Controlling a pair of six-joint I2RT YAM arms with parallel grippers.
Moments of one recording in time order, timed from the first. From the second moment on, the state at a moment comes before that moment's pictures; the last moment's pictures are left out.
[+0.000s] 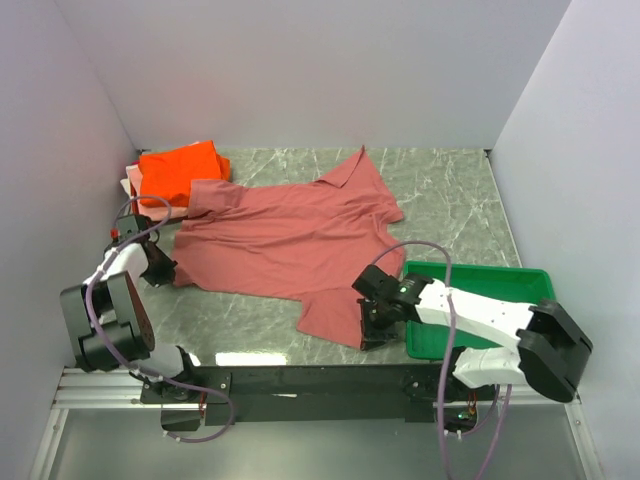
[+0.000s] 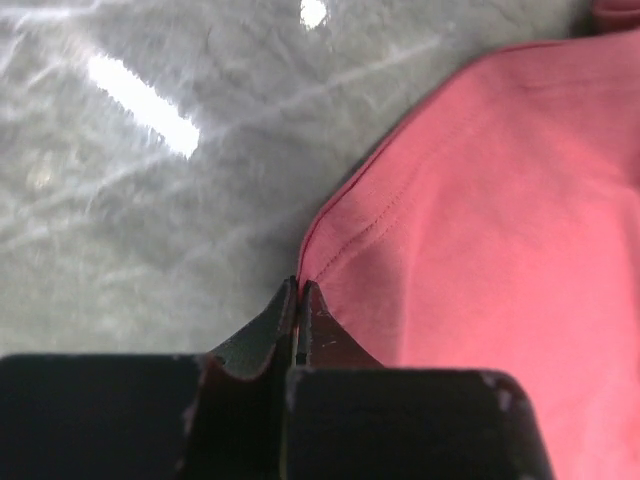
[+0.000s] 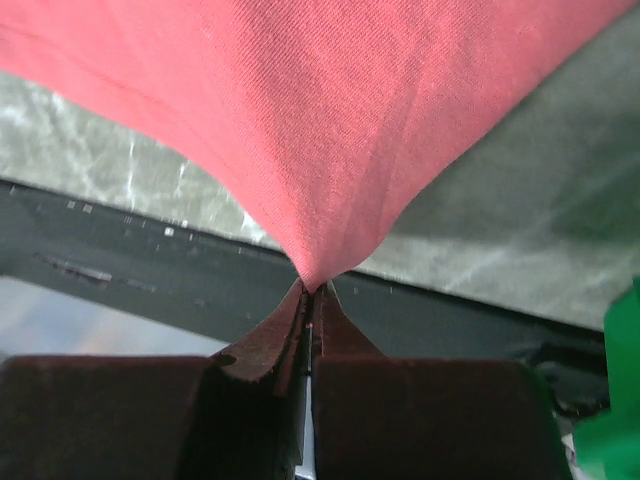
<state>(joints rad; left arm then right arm) 0.35 1.47 0.78 -0.46 -0.05 -0.50 0.90 1.26 0.68 -0.74 -0.16 0.89</state>
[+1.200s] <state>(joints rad) 0.32 0.92 0.77 -0.89 0.00 -0.65 0.94 1.01 0.76 -1.08 -0.11 0.92</state>
